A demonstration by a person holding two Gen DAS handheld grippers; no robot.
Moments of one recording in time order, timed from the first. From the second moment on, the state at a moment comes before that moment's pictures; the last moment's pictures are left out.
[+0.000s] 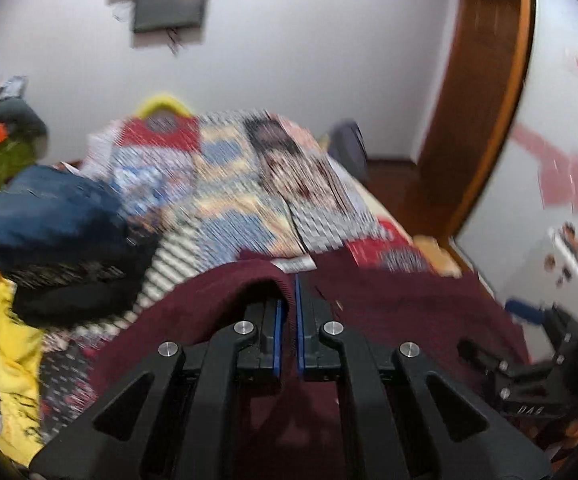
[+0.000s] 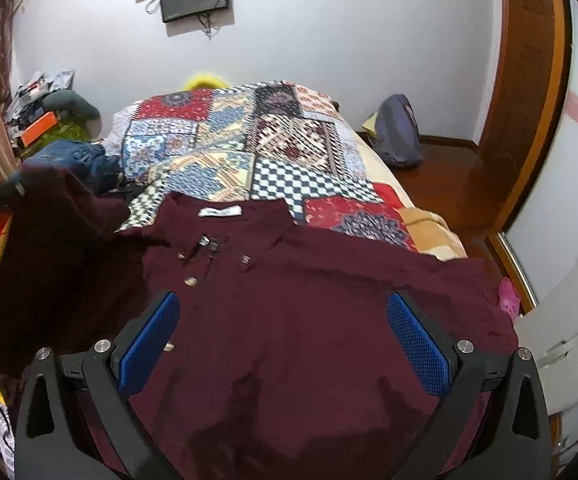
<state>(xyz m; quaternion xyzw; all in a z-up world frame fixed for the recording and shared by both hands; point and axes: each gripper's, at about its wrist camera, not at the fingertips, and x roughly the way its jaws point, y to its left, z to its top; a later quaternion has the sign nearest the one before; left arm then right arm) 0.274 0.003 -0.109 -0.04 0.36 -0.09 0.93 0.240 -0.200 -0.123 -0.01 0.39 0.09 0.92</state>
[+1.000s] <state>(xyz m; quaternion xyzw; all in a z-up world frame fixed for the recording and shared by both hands) 0.207 0.089 -0.101 -0.02 0.39 -0.04 0.92 0.234 -0.136 -0.103 -0.12 0.37 0.17 0.90</state>
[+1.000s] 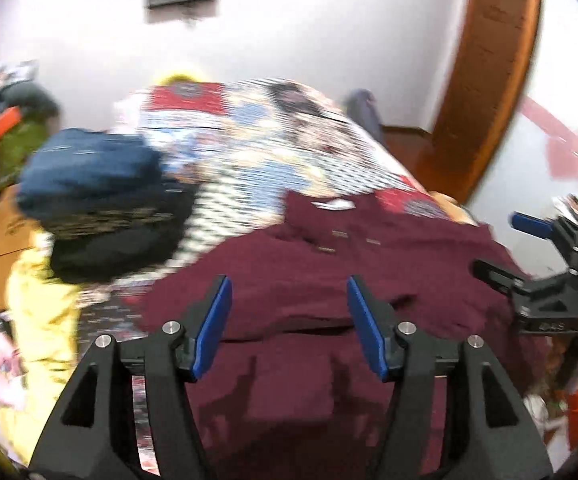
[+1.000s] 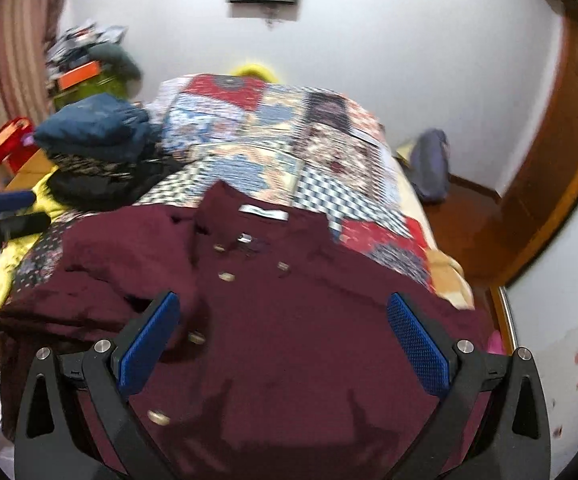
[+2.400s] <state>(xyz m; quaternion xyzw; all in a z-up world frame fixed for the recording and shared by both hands) 0.167 0.236 -0.204 -0.09 0.46 0.09 0.88 0.255 0.084 -0.185 -0.38 0.43 0.37 0.73</state>
